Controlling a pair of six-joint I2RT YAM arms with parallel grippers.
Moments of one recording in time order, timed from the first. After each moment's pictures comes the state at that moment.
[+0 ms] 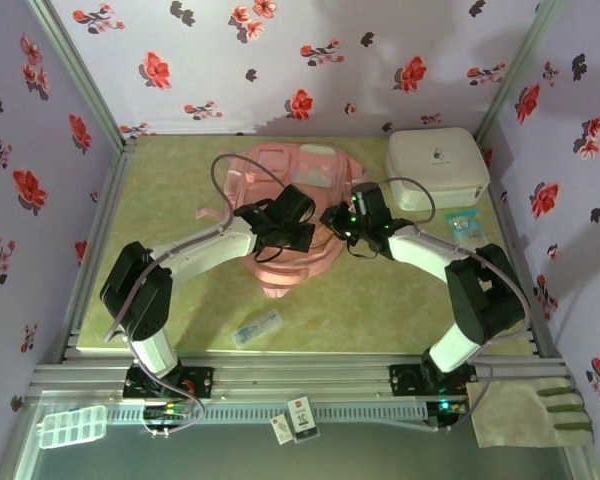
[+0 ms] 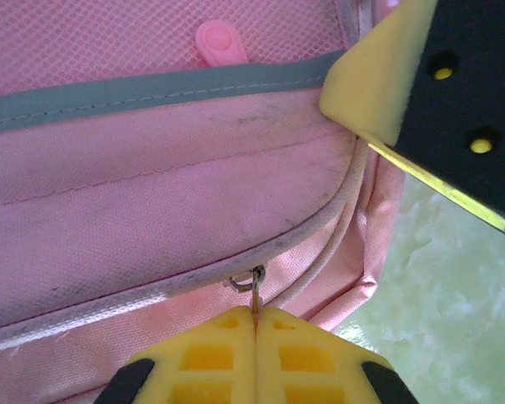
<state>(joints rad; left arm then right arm) -0.84 1.73 1.34 -0.58 -0.06 -0.47 0.50 1.61 0.93 0.01 -0.29 1.08</state>
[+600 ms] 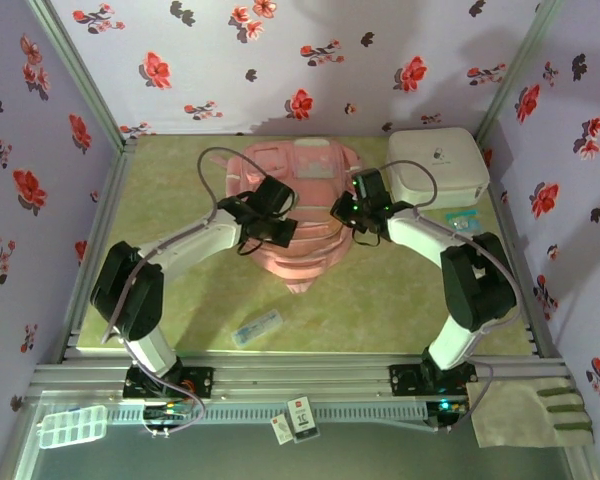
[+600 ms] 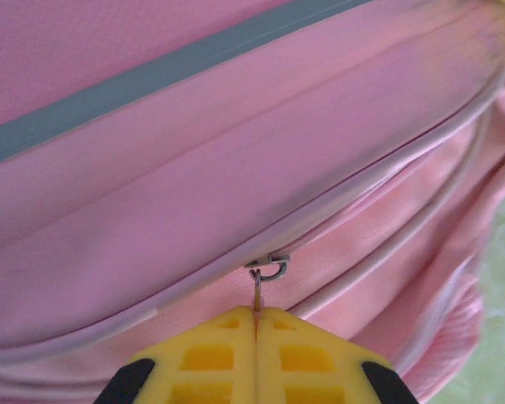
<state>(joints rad) -0.70 1.69 1.30 -0.63 -0.03 -0.27 0.43 1.71 1.09 -0.17 -0.17 0.88</state>
